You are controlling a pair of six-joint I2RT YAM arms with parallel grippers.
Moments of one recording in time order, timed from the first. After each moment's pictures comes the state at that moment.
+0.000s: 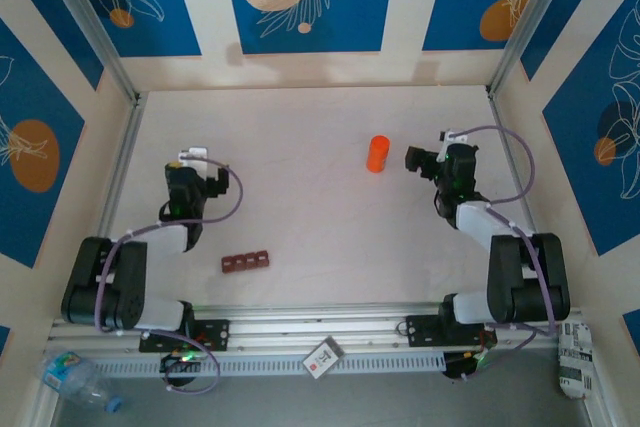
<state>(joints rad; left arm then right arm) -0.13 1.36 0.47 0.56 -0.24 0.07 0.02 1.35 0.62 0.28 0.04 0.23</state>
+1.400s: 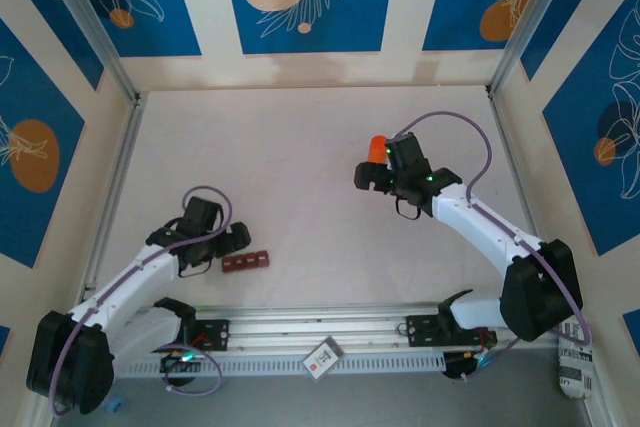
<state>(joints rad) -0.37 0.97 0.48 -0.62 0.02 -0.70 0.46 1.32 0.95 -0.50 0.08 0.50</state>
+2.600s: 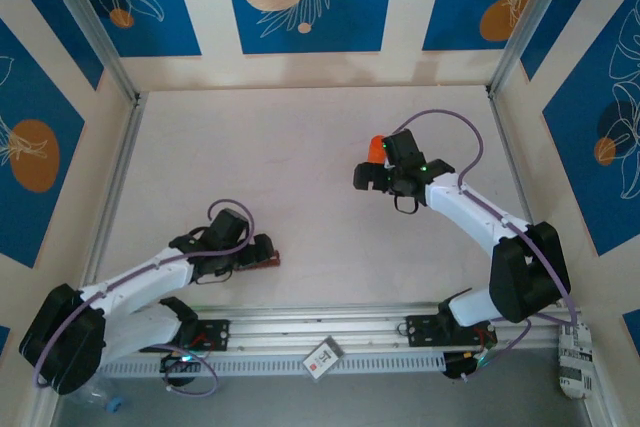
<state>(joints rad) -0.64 1.06 0.44 -0.46 0.03 -0.89 0.42 1.42 1.00 -0.55 0.03 0.47</state>
